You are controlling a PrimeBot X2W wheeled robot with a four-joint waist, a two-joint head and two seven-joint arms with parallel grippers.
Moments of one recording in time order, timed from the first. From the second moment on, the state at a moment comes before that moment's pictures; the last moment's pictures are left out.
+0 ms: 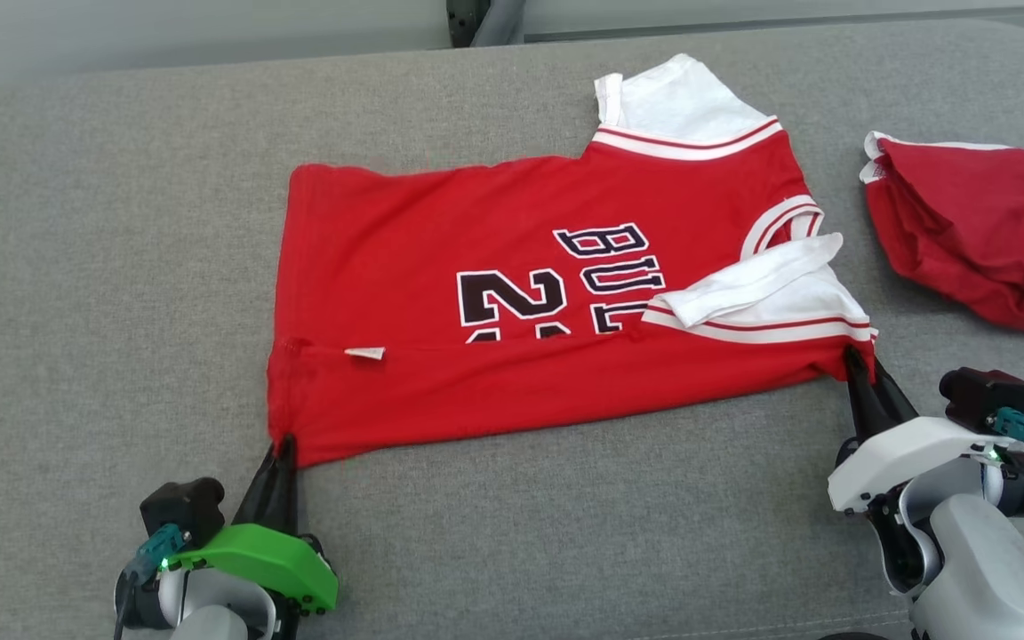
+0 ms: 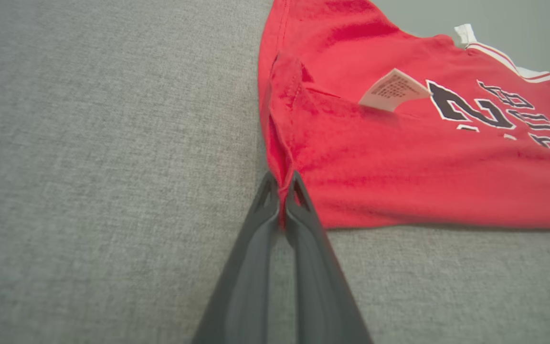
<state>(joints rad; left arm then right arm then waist) -0.24 0.05 -0.10 0.64 -0.38 -0.13 -0.26 -0.37 -0.19 0.10 0.68 0.47 0.13 -0.26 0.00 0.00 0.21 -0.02</state>
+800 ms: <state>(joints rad) -0.07 0.06 -0.10 0.68 -0.34 -0.13 -0.26 -0.17 -0.20 0.18 0.70 0.55 0.13 -0.26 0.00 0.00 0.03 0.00</state>
